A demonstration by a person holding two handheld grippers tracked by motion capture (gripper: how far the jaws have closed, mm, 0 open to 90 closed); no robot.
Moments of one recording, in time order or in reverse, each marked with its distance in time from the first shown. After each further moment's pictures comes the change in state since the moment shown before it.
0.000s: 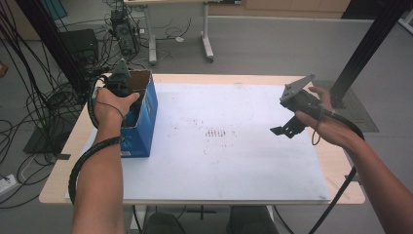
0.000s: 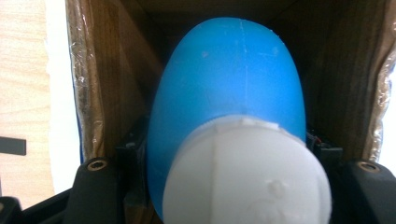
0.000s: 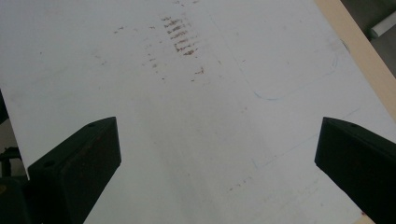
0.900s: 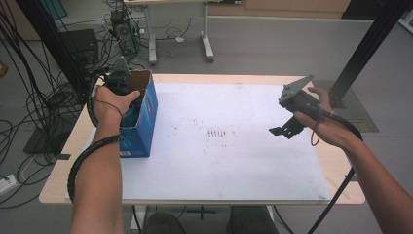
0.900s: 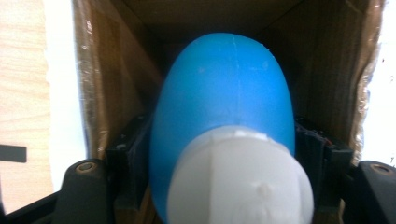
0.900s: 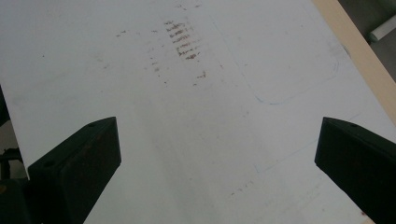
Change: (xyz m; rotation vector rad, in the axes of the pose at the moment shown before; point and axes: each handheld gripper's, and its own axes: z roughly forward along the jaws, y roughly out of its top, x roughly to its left) left arm 0.002 0.002 -0.009 -0.025 -0.016 0.020; right arm 0.003 0.003 0.001 -0.009 0.000 -0.008
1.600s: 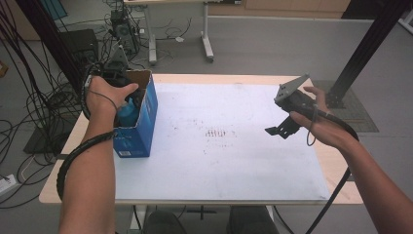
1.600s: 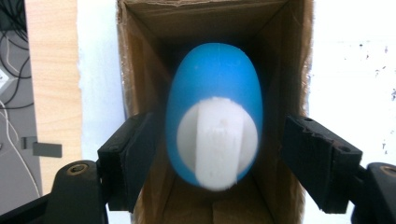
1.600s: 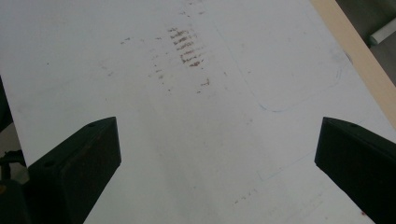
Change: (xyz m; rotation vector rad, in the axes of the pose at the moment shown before) left arm -0.008 -0.004 -0.040 -0.028 0.047 0.052; right arm 0.006 0.009 0.003 -0.001 -0.001 -0.001
